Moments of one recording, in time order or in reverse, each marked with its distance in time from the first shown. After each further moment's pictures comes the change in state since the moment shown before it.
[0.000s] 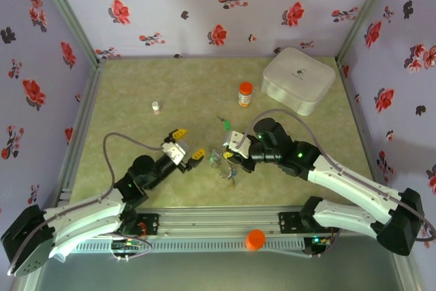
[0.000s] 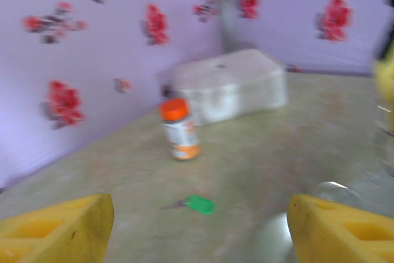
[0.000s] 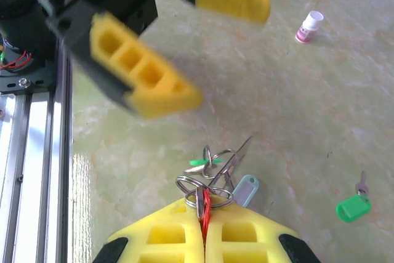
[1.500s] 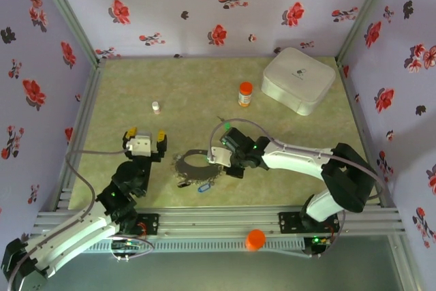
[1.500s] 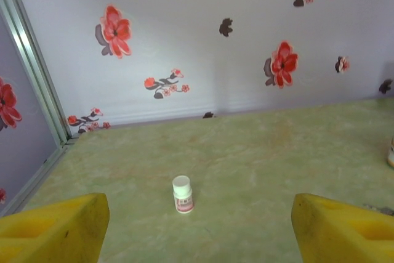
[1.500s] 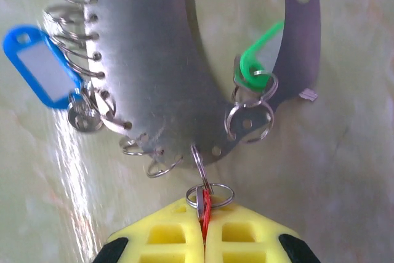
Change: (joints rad) left arm 0.069 -0.326 -0.022 -0.311 -0.611 -0.096; right arm 0.060 0.488 0.032 -0.046 0.231 -0.131
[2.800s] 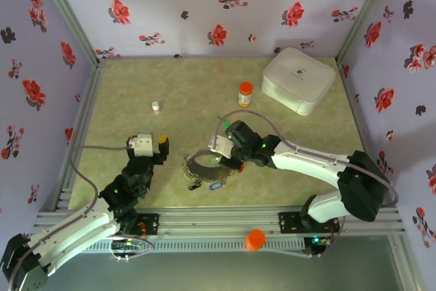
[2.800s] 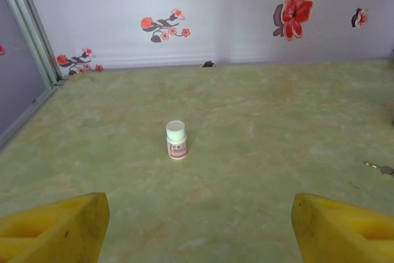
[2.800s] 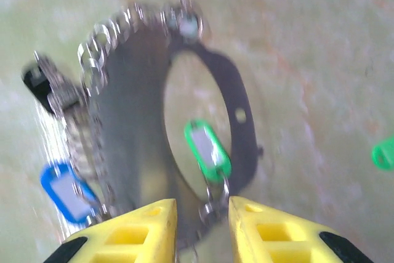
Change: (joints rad) left arm 0.021 0.074 0.017 -0.177 0.005 -0.245; right arm -0.019 -0.098 -0.001 0.133 -0.054 0.156
